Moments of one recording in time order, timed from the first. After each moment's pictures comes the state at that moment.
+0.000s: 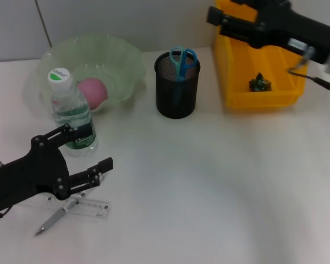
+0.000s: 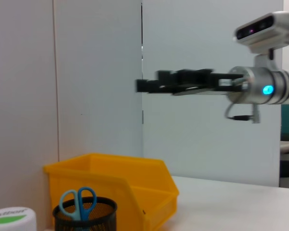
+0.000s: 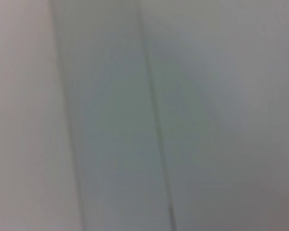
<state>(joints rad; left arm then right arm) -0.32 -2.06 0.97 0.56 1.52 1.59 -0.92 0.31 2.08 -1.16 -1.05 -1.26 -1.17 1.45</state>
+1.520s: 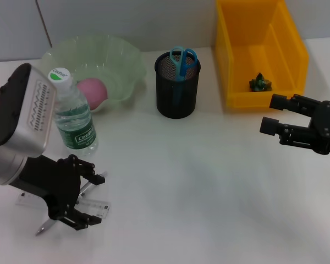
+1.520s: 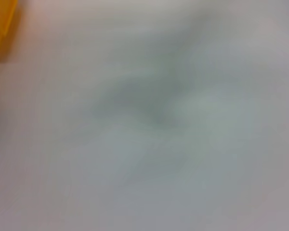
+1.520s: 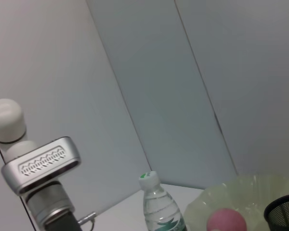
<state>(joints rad) -0.59 -2.07 1.22 1.12 2.38 1.65 -1.48 0.19 2.07 -0.83 -0.95 -1.58 -1.68 1.57</state>
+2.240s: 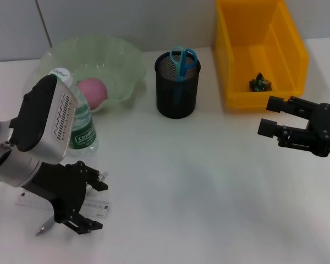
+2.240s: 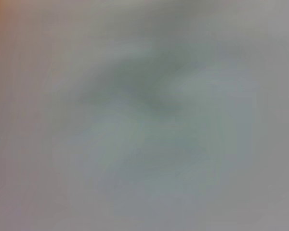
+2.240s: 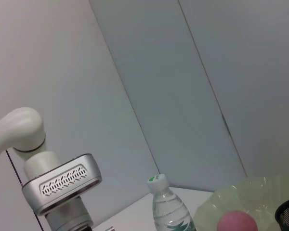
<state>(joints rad) -0.64 -2.07 1.28 1.02 2.43 1.58 -1.47 0.20 2.08 -0.83 -0.93 -1.57 -1.70 1.57</state>
